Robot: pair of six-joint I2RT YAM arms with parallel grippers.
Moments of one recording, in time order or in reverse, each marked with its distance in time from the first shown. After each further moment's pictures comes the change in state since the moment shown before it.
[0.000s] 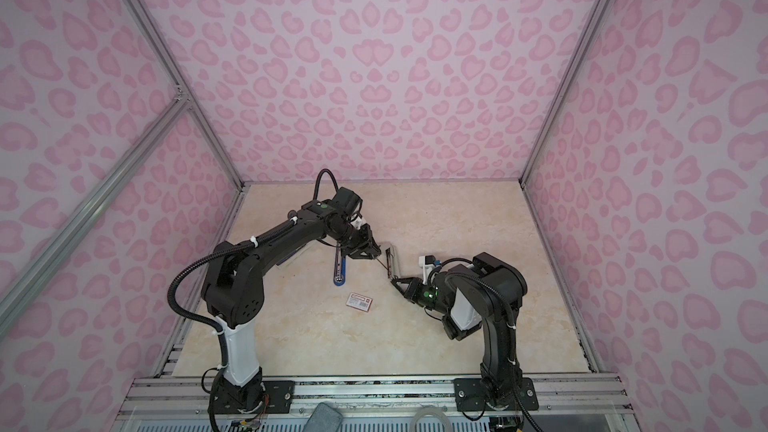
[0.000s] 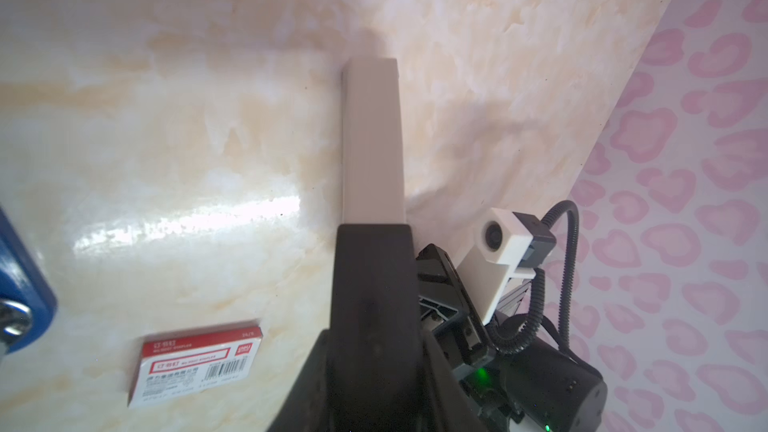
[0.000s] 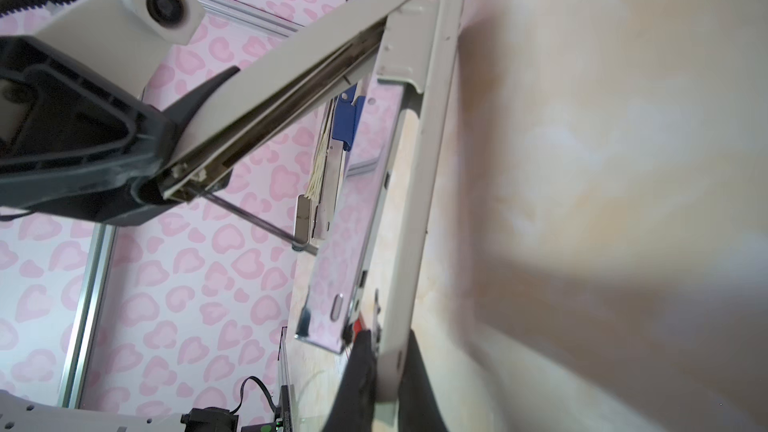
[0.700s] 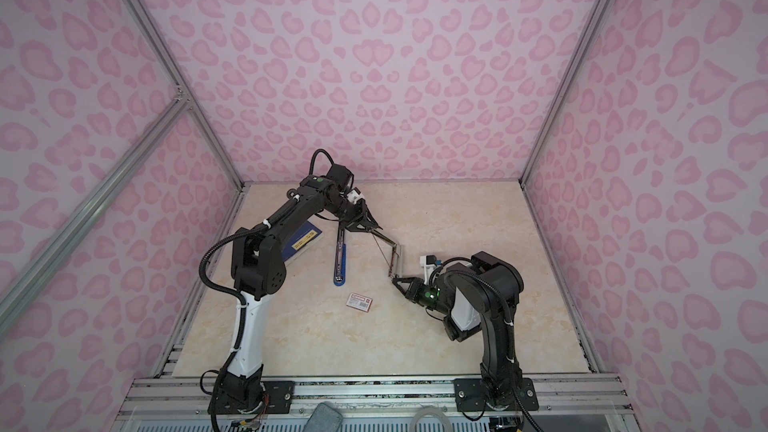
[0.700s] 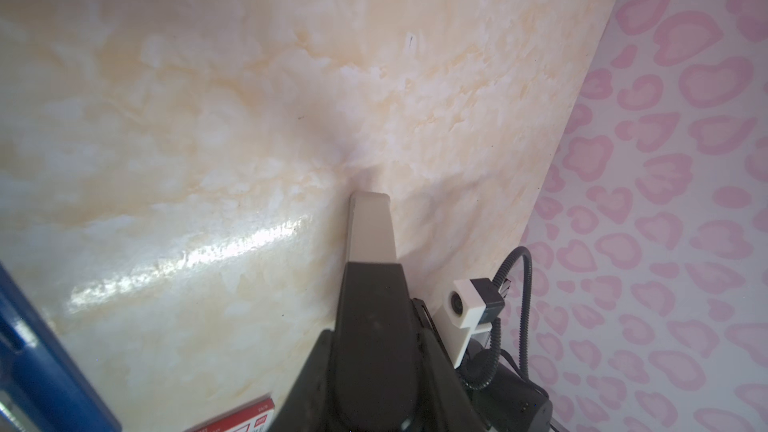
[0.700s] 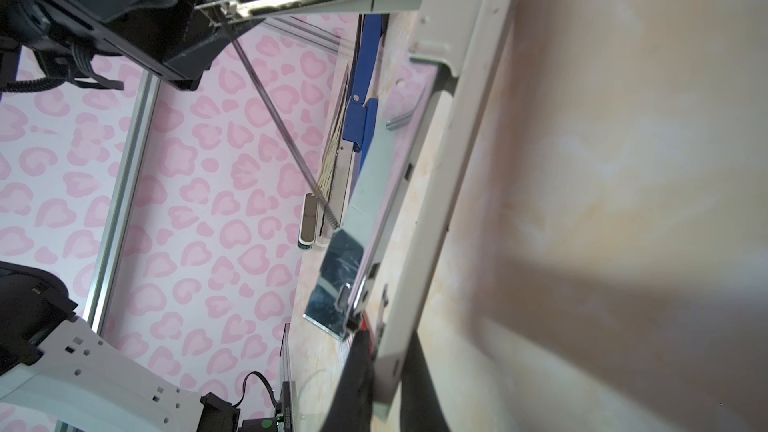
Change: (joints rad) left arm 0.116 0.318 0.485 -0.174 0.095 0.148; right arm -0.005 0.031 -0.005 0.066 -0.028 -0.010
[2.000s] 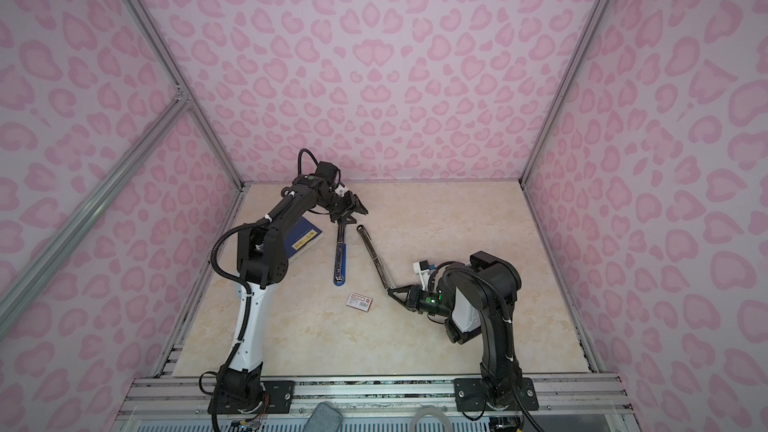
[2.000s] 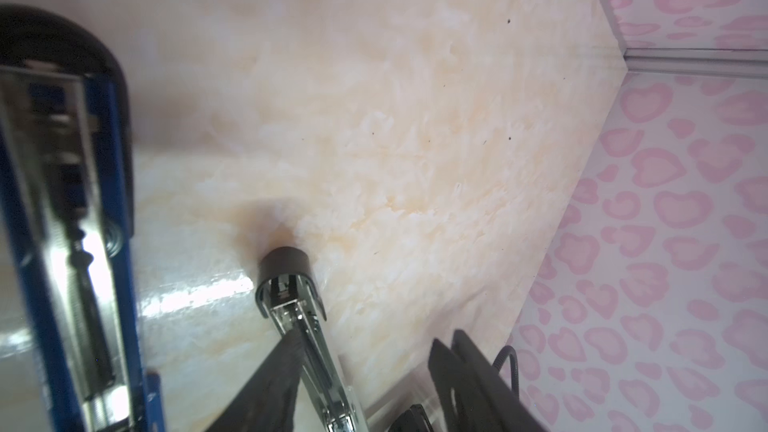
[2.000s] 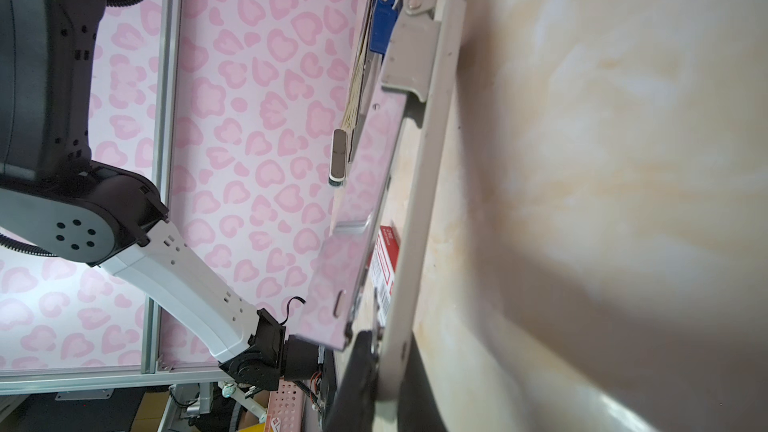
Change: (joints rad) left arm 0.109 0.082 0.060 0.097 -0.042 -0.065; right arm -0.015 0.037 -0.024 0.042 -0.192 0.058
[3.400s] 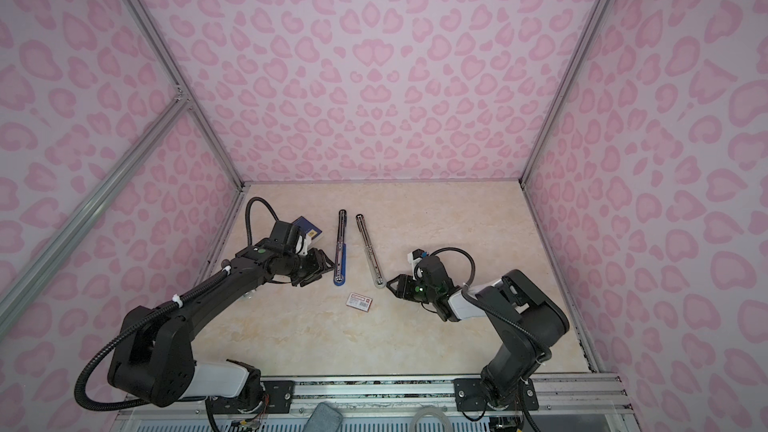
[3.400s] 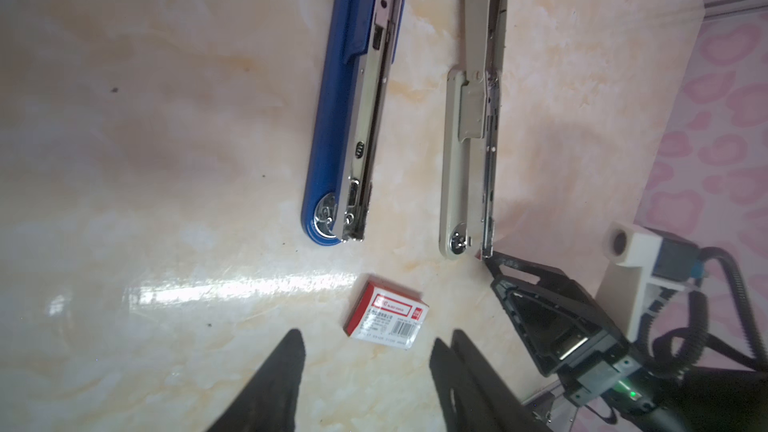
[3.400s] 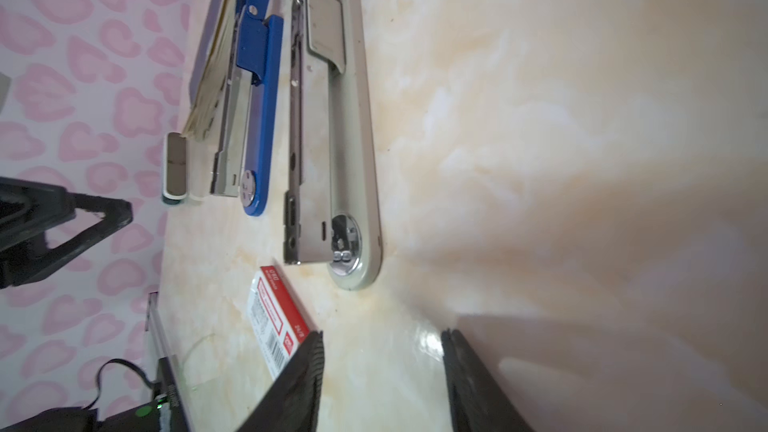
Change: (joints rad) left arm -0.081 -1.035 -1.360 0.417 -0.266 -0.050; right arm 0.111 -0.503 0.284 -1.233 0.406 -0.454
